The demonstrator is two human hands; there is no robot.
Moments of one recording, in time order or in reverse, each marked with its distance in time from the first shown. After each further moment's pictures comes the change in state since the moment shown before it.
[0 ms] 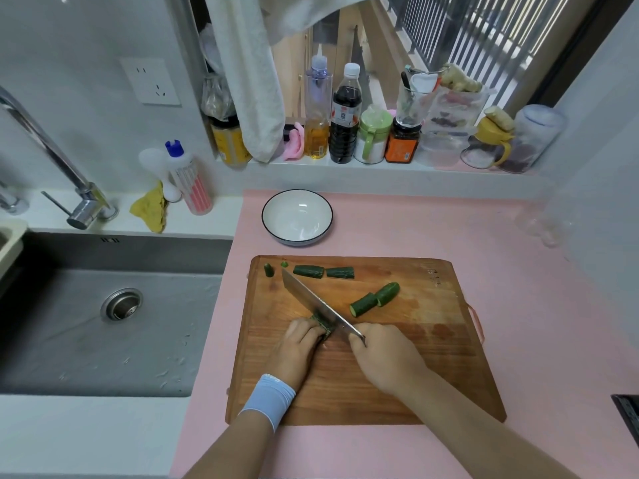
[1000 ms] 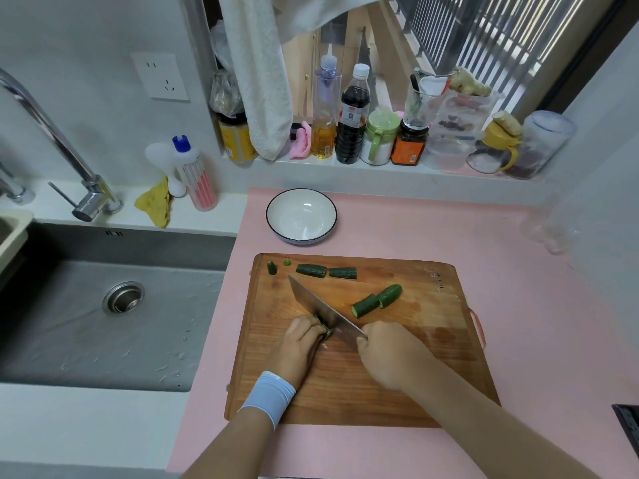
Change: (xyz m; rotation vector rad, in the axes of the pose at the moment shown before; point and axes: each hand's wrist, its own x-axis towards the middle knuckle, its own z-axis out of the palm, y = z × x) left_hand 0.002 0.000 0.000 0.003 0.030 -0.011; right_hand 0.002 -0.014 -0.022 -0.169 -0.188 0.101
